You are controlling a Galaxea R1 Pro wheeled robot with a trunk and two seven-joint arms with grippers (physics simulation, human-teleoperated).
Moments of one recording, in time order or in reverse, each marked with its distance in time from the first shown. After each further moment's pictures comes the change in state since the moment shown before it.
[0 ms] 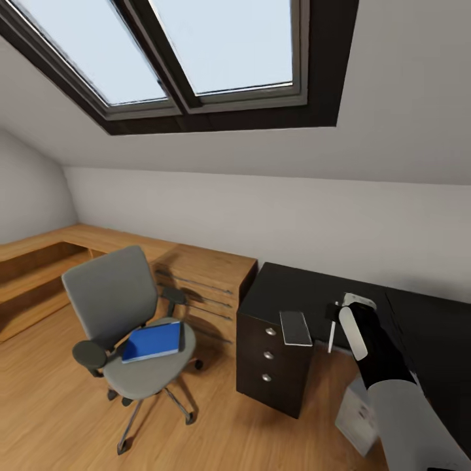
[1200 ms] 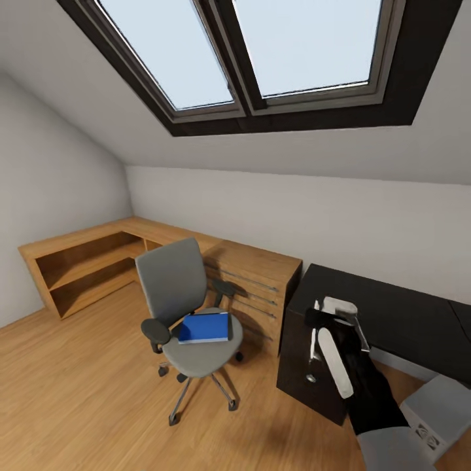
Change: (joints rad) left arm 0.000 0.021 0.030 -0.005 -0.002 0.107 0.002; right arm 0.183 0.080 0.171 -0.293 0.019 -0.045 -0.058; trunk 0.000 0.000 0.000
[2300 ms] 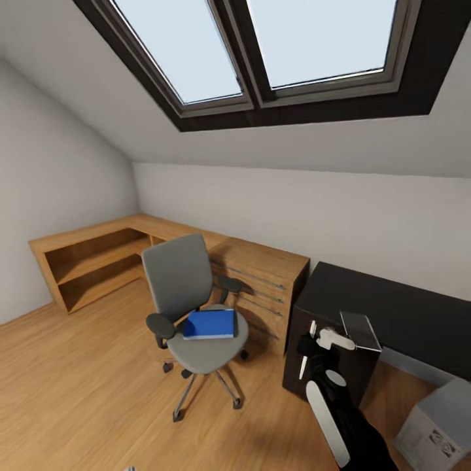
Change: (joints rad) left arm 0.000 0.046 0.137 -0.074 -0.002 0.133 0.000; right arm 0.218 0.023 0.100 0.019 -0.004 -0.467 -0.012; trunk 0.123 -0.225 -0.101
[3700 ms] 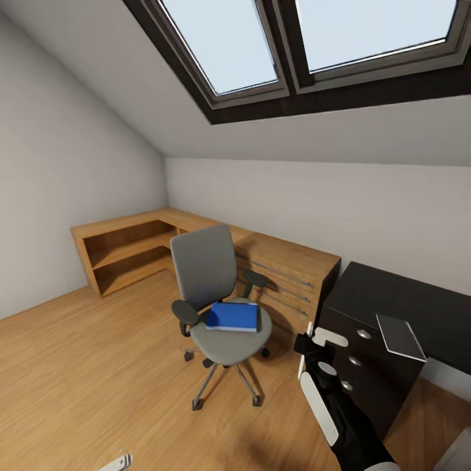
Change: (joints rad) left arm 0.000 0.027 0.005 -0.063 0.004 0.002 0.008; right arm -0.096 0.004 -0.001 0.188 -0.002 -0.029 0.000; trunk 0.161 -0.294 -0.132
